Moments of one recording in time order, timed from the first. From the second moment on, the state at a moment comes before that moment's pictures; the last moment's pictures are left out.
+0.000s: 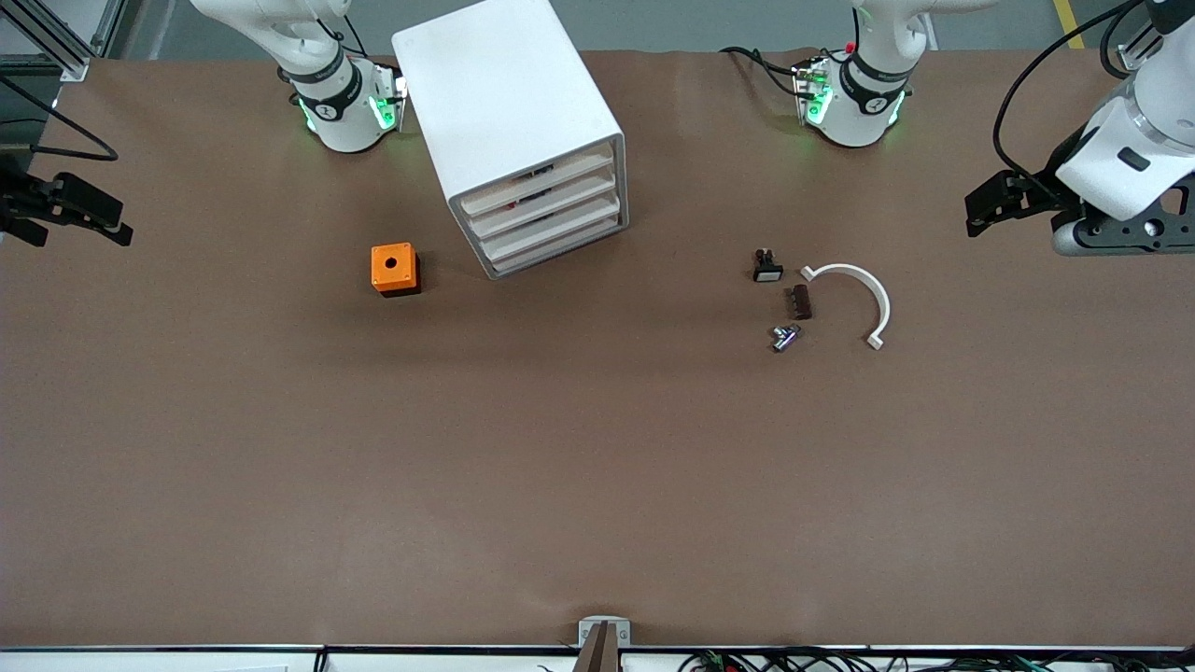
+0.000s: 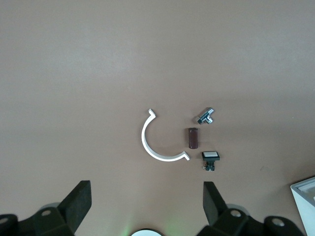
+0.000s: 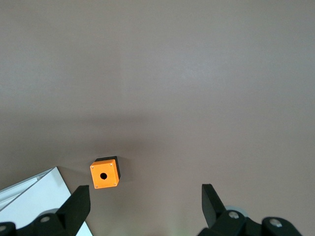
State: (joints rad) left arm 0.00 -0.03 -0.13 -1.61 0.02 1.51 -0.13; right arm -0.01 -0.01 -0.03 -1.53 0.00 1.49 -0.04
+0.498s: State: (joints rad) left arm 0.00 -0.01 -0.13 -1.61 0.02 1.51 -0.13; right arm -0.01 -0.01 -0.03 -1.53 0.00 1.49 -0.04
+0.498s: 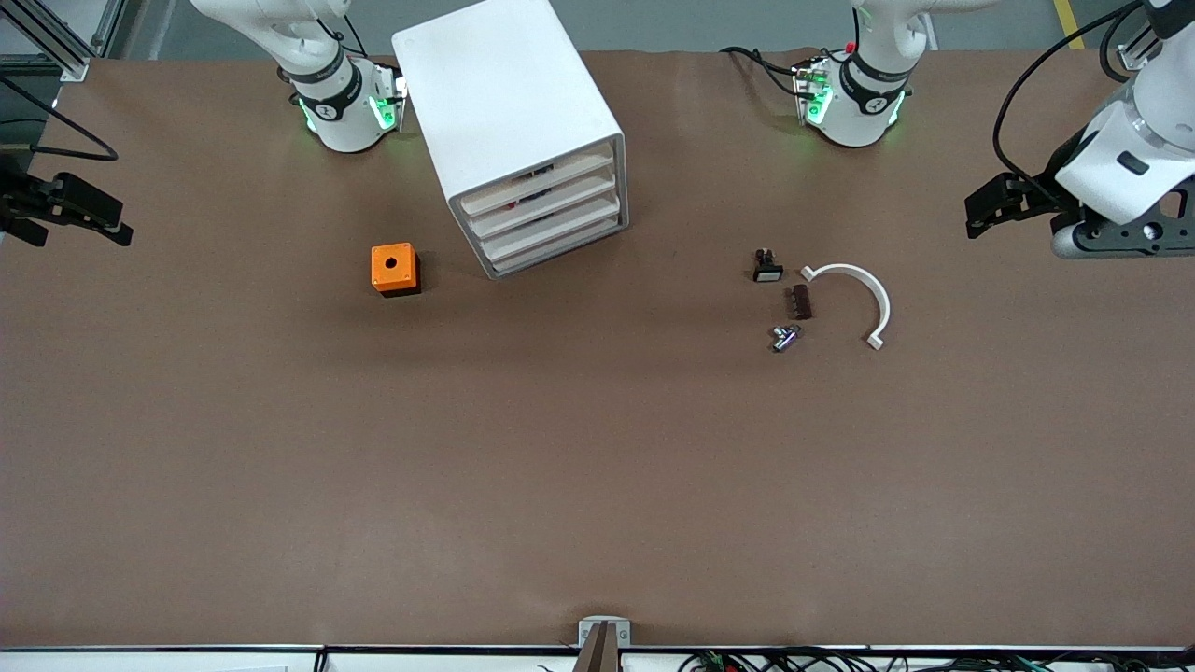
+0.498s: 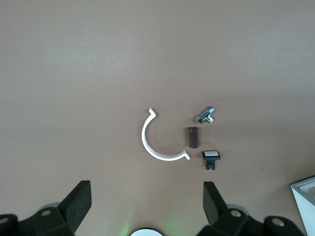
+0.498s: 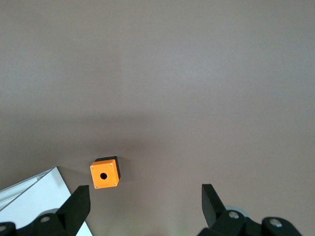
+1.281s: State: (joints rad) left arm 0.01 0.36 -0.12 -1.47 0.10 1.76 -0.13; right arm -0.01 -0.01 -0.03 -1.53 0.00 1.49 -0.04
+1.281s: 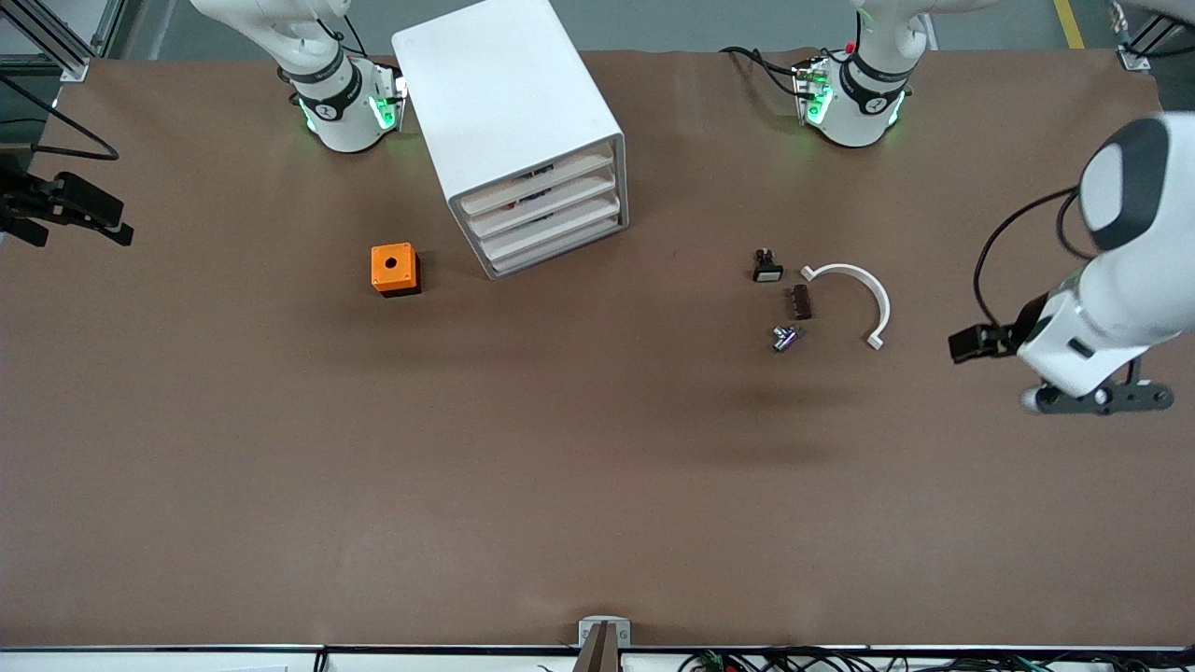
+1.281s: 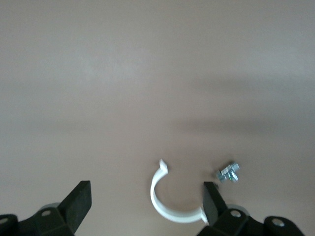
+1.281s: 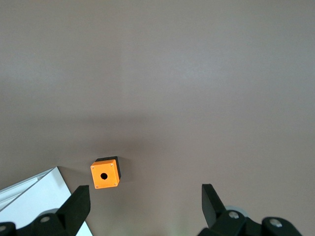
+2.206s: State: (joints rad) left arm -0.25 0.58 -0.13 -1.43 0.10 1.91 -1.09; right arm 0.19 0.11 -0.02 -1.49 0.00 1.51 0.49
